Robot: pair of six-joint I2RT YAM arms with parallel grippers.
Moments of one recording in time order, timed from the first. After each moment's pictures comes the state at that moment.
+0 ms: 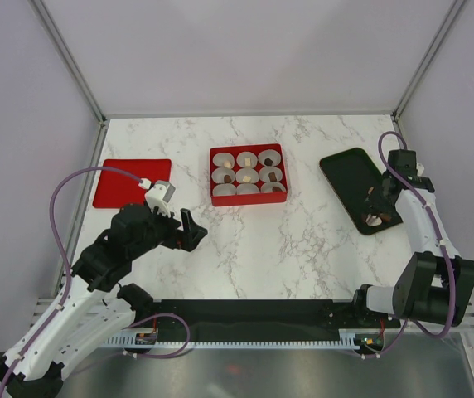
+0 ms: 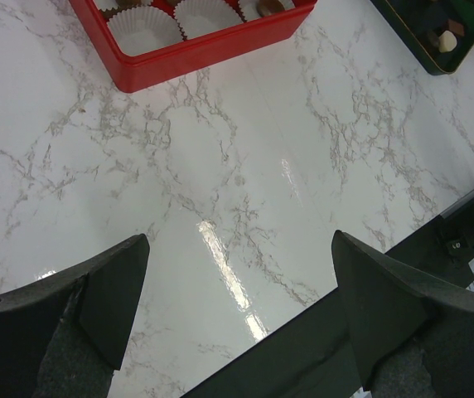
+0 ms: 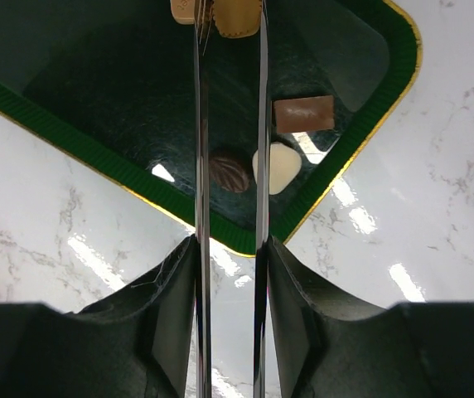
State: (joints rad) left arm -0.60 0.60 0.75 -0.63 0.06 -0.37; right arm -0.19 1.31 1.00 -0.75 0.18 0.44
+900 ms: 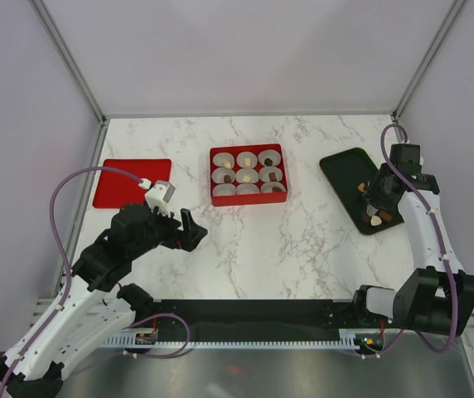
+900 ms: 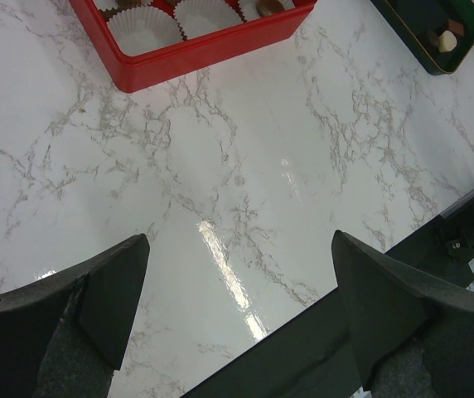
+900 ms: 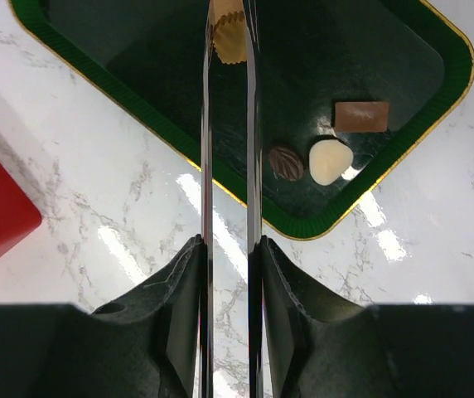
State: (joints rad) left arm -0.60 0.60 0.75 -0.63 0.06 -0.37; right arm -0.17 1.25 1.05 -0.79 0.06 0.44
